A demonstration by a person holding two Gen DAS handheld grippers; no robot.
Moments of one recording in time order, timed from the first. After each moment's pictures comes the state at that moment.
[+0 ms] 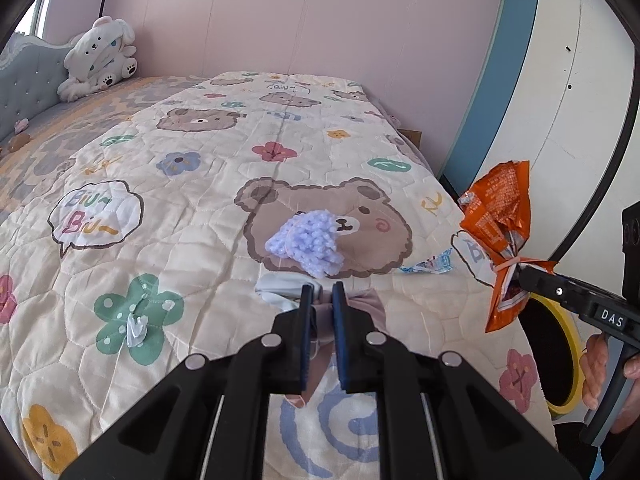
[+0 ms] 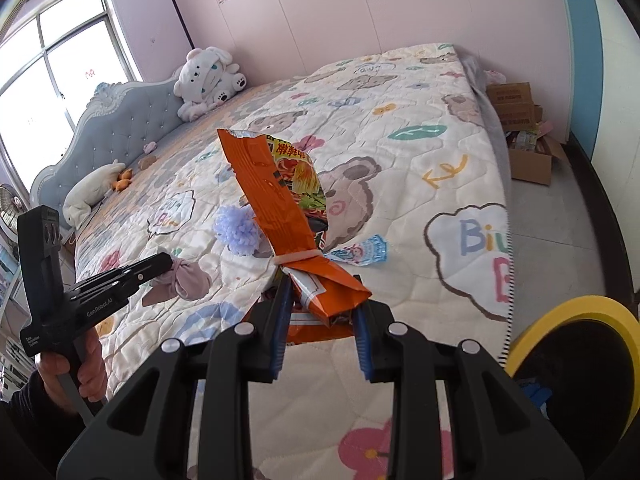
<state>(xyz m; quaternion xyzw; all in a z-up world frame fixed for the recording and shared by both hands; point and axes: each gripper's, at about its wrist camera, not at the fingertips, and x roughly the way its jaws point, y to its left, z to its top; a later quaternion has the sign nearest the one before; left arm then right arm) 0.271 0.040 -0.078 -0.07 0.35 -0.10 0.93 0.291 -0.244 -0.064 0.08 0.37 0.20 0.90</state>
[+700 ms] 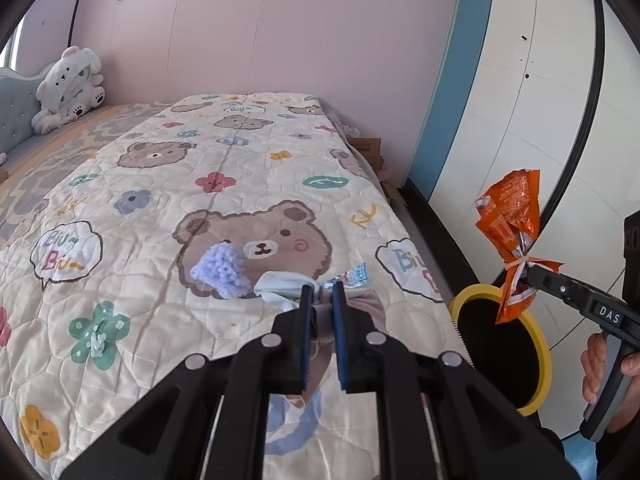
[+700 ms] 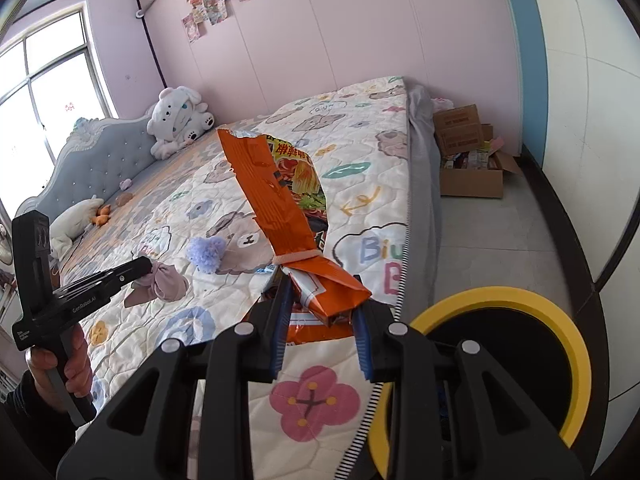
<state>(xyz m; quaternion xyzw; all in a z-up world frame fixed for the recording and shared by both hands) 0.244 -0.035 -0.032 -0.05 0.33 -0.15 0.93 0.224 -0.343 -0.022 0.10 0.32 0.13 0.93</state>
